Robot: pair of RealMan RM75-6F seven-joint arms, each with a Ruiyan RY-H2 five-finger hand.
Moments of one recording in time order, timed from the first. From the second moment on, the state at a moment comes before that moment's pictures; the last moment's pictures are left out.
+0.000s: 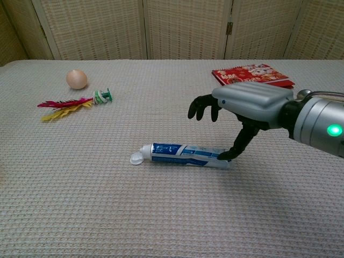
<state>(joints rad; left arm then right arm) -0.11 -1.12 -0.04 -1.70 1.45 1.47 0.32 0.65 -1.54 0.19 -1.68 -1.27 0.90 -0.53</state>
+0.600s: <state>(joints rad) -0.11 -1.12 -0.04 -1.69 1.43 1.45 0.31 0.80 -1.74 0.21 -1.44 -1.09 0.84 -0.58</state>
